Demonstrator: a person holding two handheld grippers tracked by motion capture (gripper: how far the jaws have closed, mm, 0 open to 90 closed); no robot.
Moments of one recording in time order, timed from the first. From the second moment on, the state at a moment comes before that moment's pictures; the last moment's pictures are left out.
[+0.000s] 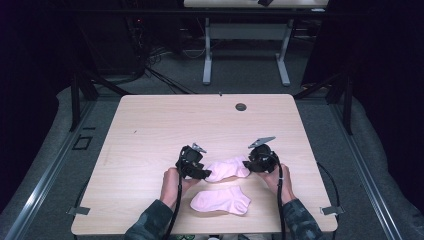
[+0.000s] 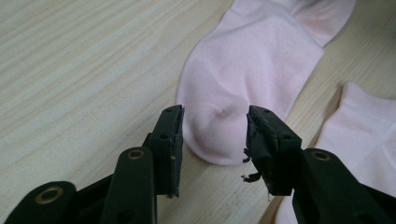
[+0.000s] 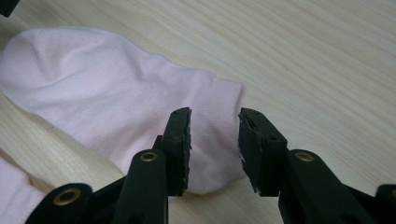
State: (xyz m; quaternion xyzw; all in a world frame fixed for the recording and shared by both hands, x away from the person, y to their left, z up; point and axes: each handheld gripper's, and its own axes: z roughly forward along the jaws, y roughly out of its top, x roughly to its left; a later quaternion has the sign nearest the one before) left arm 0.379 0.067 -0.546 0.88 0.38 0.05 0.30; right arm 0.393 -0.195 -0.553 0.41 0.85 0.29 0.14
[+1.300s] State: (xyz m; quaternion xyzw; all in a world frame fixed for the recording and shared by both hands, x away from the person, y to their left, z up) left arm 0.382 0.098 -0.550 0.86 0.40 0.06 0.31; right arm 0.372 -0.202 -0.552 0.43 0.83 0.33 0.12
